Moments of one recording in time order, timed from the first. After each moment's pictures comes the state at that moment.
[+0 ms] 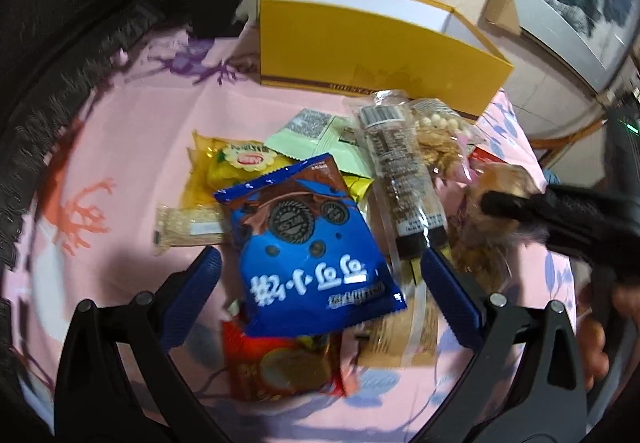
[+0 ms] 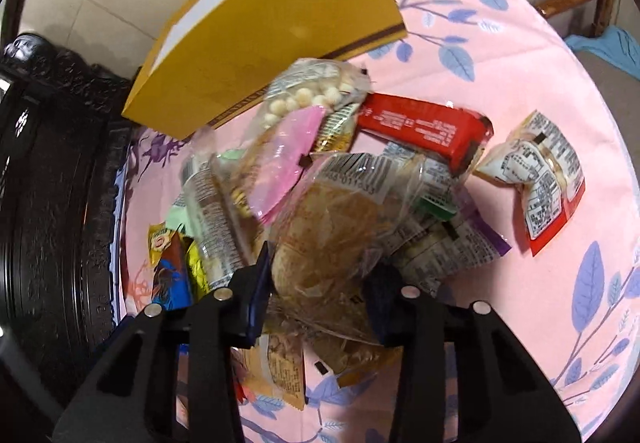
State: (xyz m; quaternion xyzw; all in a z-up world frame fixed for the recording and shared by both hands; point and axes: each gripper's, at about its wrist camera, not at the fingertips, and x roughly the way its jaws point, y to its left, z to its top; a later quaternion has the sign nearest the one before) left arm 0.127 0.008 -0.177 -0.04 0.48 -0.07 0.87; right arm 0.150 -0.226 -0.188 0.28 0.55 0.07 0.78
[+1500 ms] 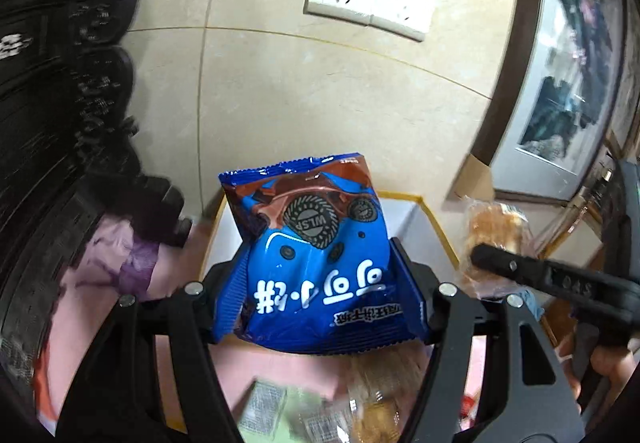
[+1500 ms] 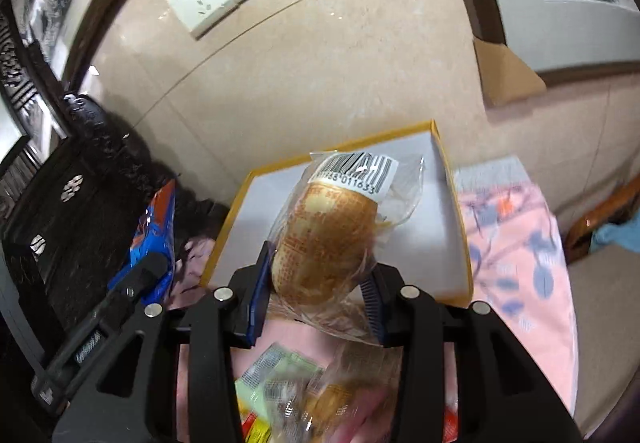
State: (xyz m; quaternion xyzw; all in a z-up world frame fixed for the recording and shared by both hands) left arm 0.305 -0.020 -0.043 -0.07 0.28 -0.12 0.95; right arm 0.295 -0.250 -0.049 0.21 0.38 0.11 0.90
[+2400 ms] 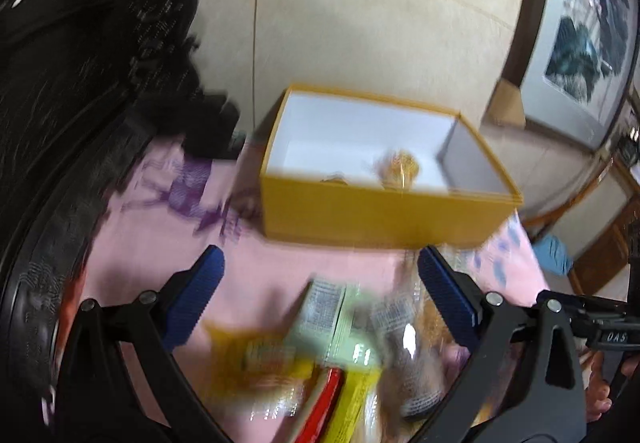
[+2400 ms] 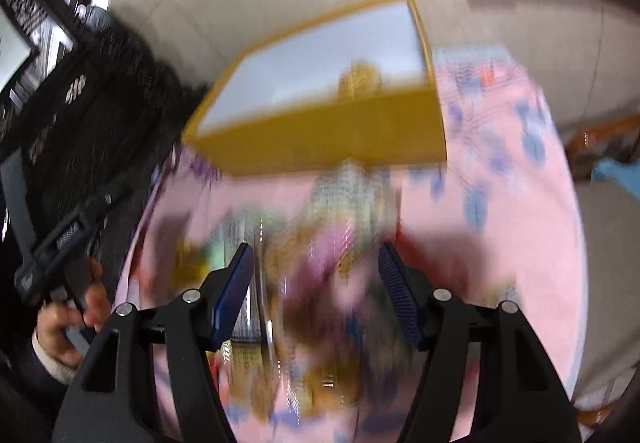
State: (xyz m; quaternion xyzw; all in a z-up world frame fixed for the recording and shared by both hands) left arm 0.208 0.024 -0.104 -0.03 0.37 -0.08 0.93; right arm 0.170 -0.258 -0.132 0.18 0.49 0.16 0.84
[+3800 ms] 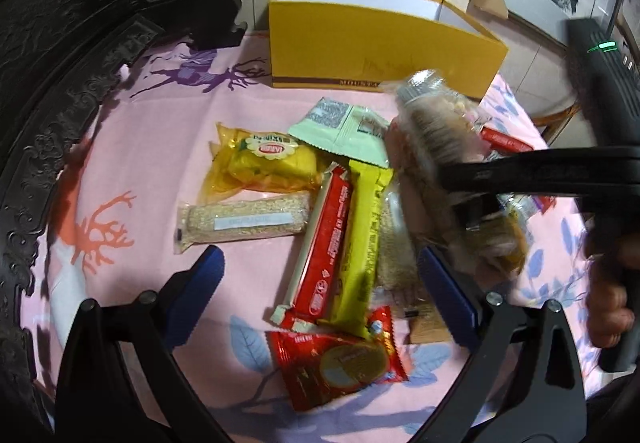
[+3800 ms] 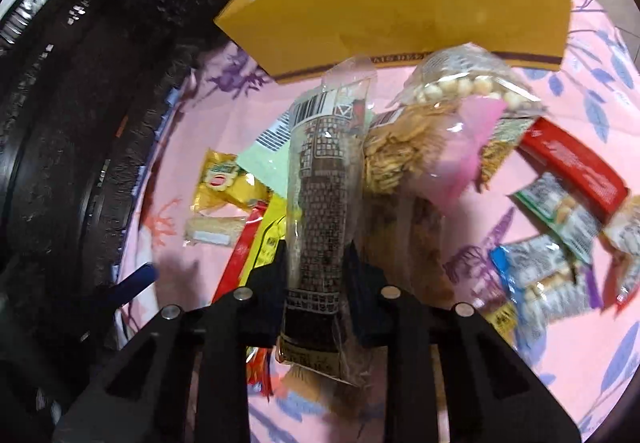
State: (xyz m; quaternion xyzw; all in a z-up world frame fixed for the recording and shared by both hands) left arm 0.113 0.037 -0.184 0.01 0.46 -0.09 0.88; right arm 0.171 -0.151 -0.172 0.18 0.56 0.21 0.78
